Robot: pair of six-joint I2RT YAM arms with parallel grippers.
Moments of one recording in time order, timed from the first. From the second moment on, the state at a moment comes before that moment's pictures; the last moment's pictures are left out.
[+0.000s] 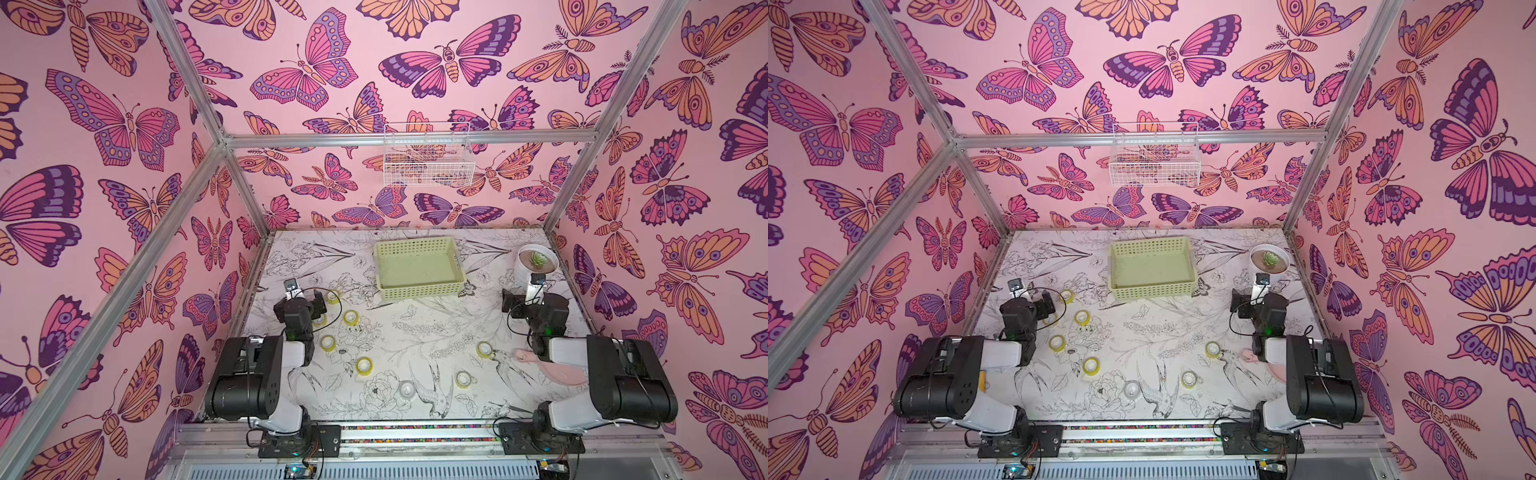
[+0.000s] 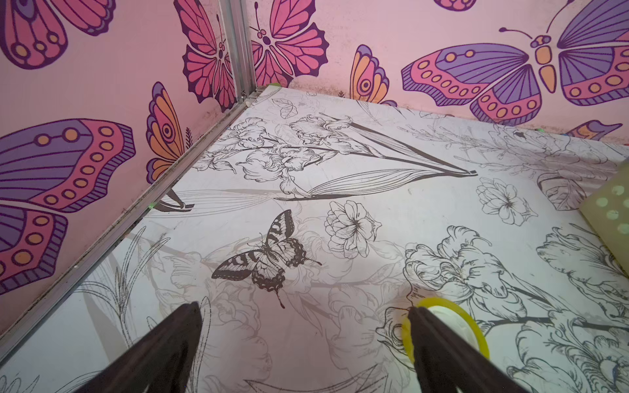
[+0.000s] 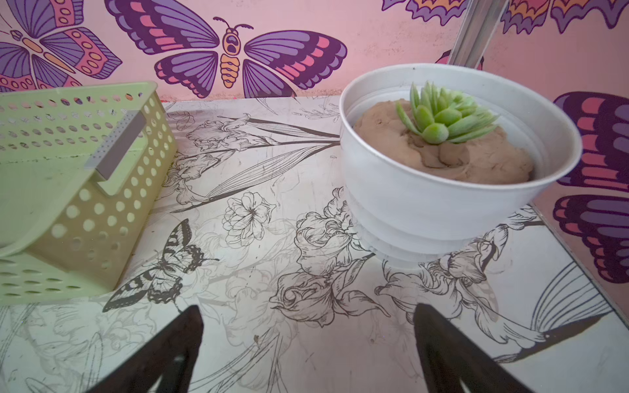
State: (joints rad) left arm 0.02 1.54 0.36 0.83 -0.26 -0.11; right arm -0.05 1.49 0.37 0.76 -0.14 -0.04
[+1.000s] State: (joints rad) left arm 0.02 1.54 0.37 0.81 -0.16 -0.09; right arm -0.07 1.49 0.37 0.76 -0.15 -0.03
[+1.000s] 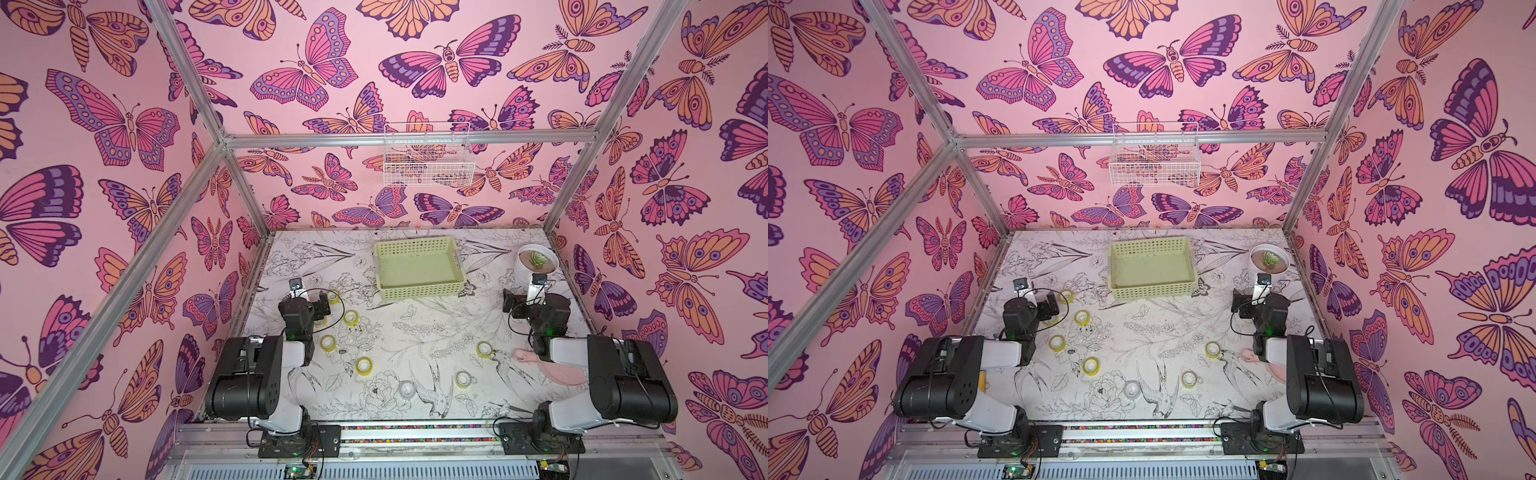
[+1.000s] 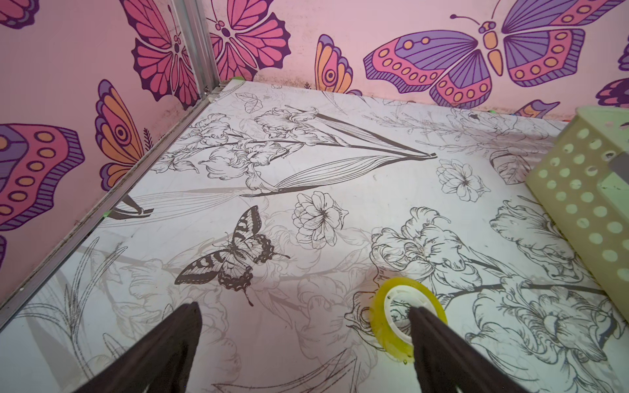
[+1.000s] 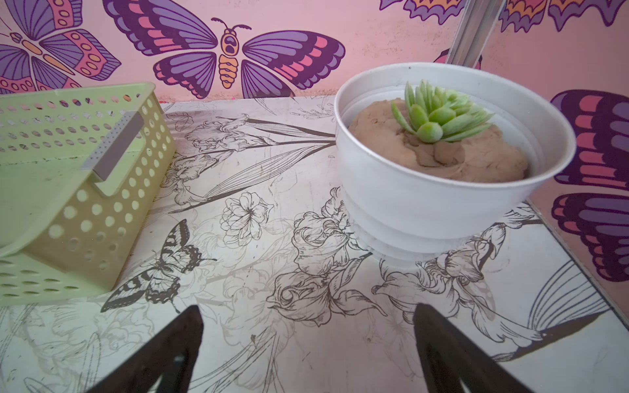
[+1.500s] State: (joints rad) left arm 0.05 1.06 0.76 0.04 -0.40 -0.40; right arm -0.07 0.92 0.62 0.11 0.26 0.48
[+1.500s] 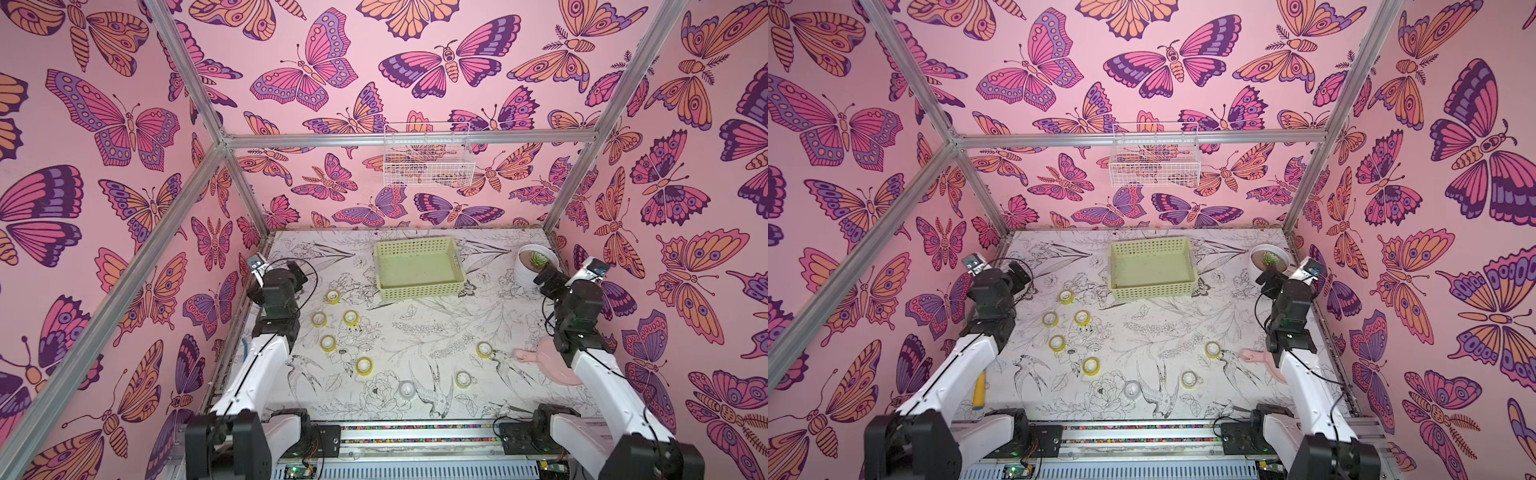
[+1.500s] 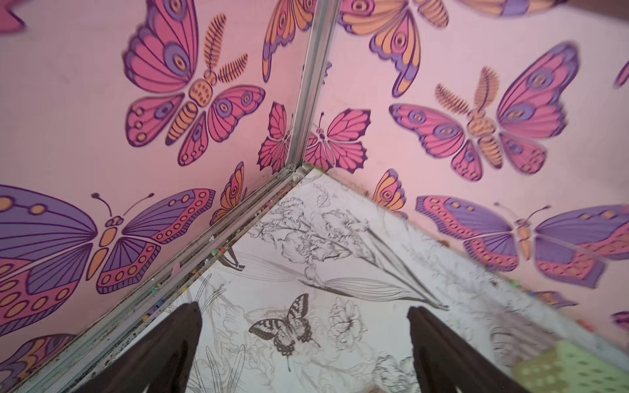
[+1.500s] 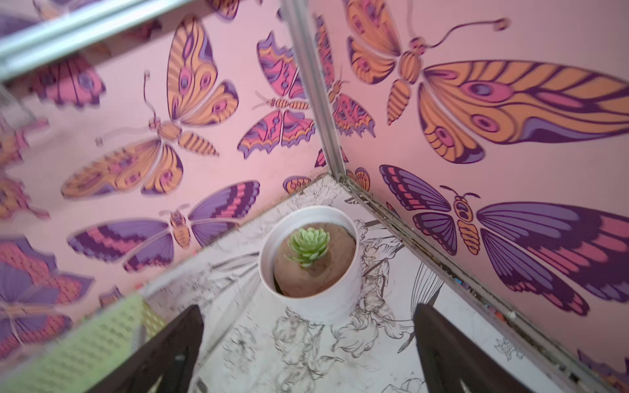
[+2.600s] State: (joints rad) left arm -0.07 1.22 1.06 -0.93 0.09 -0.61; right arm 0.21 1.30 1.08 -0.92 -0.09 0.44
